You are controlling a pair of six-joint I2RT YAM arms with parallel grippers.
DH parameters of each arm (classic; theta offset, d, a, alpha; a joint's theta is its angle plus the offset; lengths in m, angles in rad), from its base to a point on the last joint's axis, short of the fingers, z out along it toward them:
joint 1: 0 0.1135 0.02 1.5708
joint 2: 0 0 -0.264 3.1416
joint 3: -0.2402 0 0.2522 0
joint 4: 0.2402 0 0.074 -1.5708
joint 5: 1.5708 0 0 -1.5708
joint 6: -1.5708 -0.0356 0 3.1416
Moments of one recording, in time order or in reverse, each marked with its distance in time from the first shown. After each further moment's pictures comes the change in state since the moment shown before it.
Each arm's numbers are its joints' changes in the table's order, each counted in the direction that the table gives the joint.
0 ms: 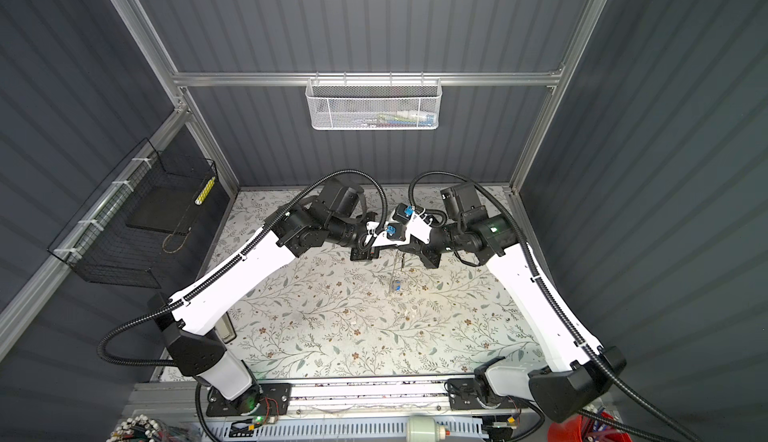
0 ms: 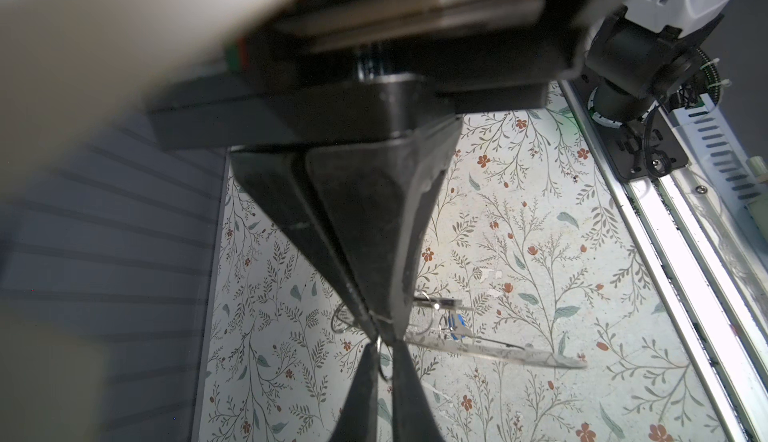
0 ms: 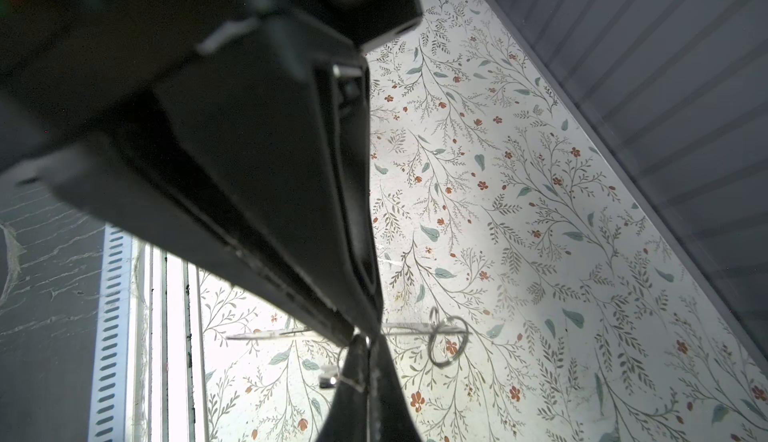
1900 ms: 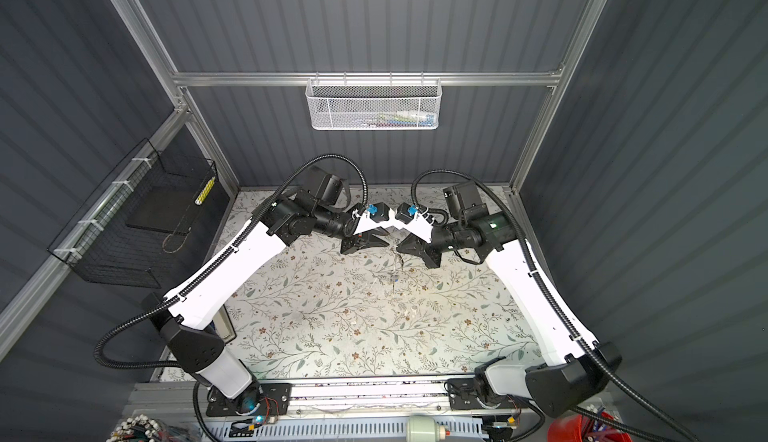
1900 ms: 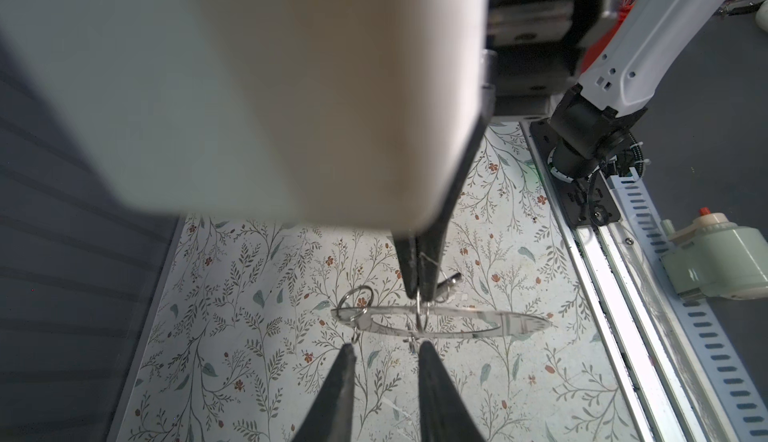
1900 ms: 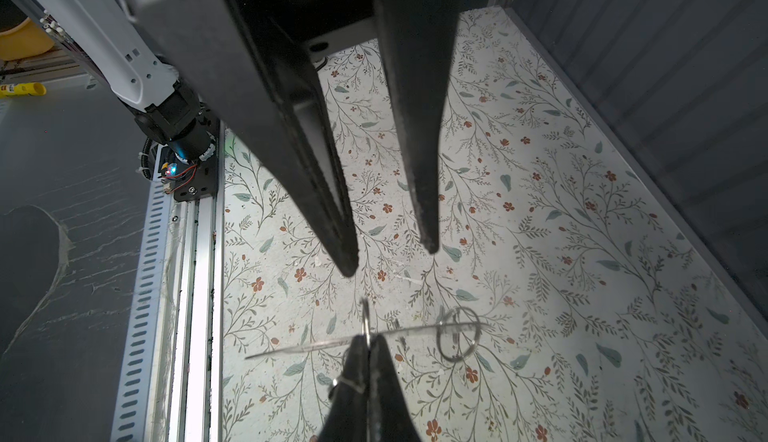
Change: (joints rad) left arm 0.107 0.004 -0.005 0.024 0.224 0.103; right arm -0.040 -0.029 -0.003 0.020 -0.131 0.050
